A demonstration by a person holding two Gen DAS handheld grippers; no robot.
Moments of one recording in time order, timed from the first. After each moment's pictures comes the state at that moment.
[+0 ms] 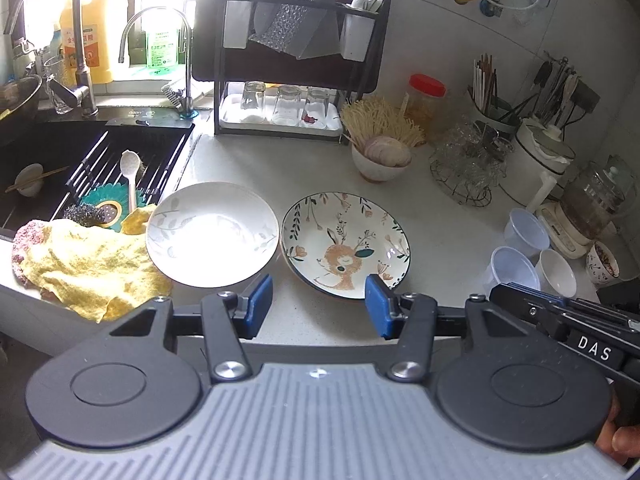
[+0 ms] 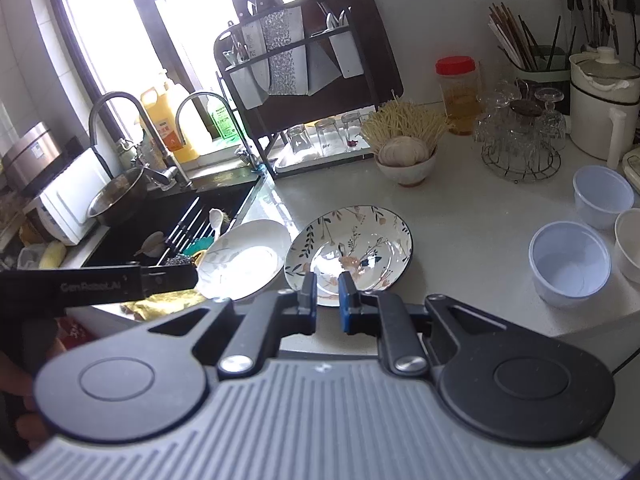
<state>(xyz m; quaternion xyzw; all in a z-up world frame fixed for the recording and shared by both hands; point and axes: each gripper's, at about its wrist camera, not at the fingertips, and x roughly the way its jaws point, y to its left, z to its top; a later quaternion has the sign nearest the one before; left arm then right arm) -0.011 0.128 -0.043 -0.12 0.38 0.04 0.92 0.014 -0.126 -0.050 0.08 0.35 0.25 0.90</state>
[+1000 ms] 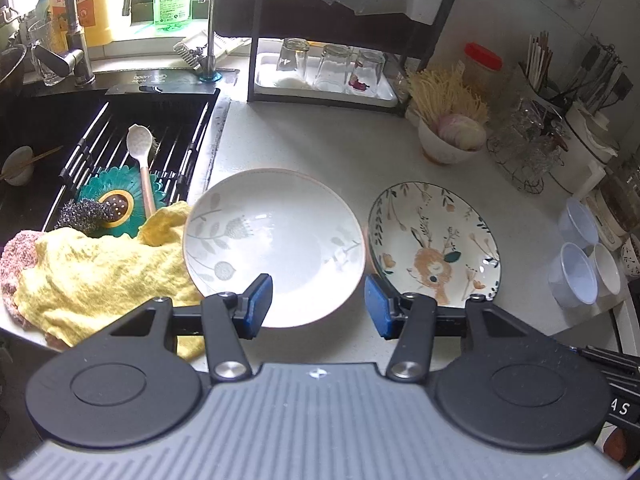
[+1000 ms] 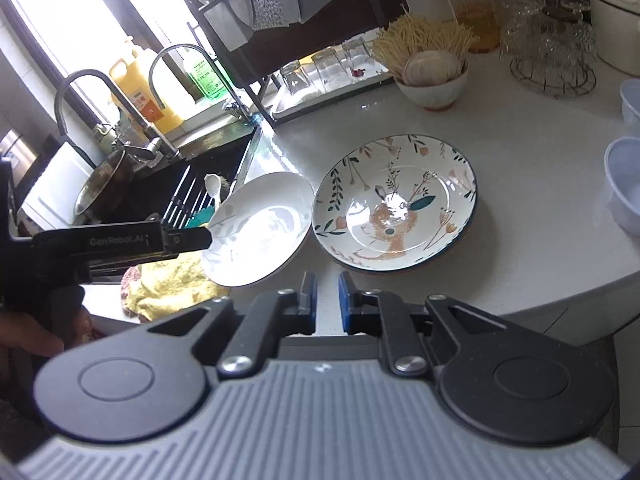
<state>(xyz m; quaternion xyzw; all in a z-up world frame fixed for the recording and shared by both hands) 0.082 0.247 -0.103 -0.12 0.44 0.03 0.89 0.052 -0.039 -0.103 0.13 0.44 0.23 0.86</state>
